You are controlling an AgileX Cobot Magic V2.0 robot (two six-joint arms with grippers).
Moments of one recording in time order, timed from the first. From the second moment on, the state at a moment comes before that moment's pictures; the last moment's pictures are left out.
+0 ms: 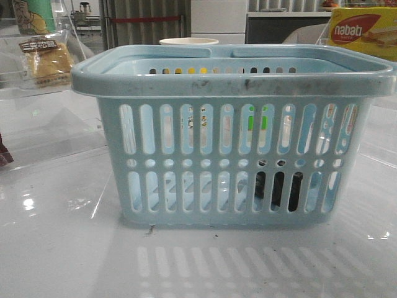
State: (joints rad) left arm -0.04 1.47 -1.20 -0.07 0.45 0.11; right arm 0.46 0.78 -0.88 0.04 0.77 -0.12
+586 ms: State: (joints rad) left arm -0.04 1.99 -1.61 -0.07 0.40 0.11; right arm 0.46 0.78 -0.88 0.04 0.77 -0.12
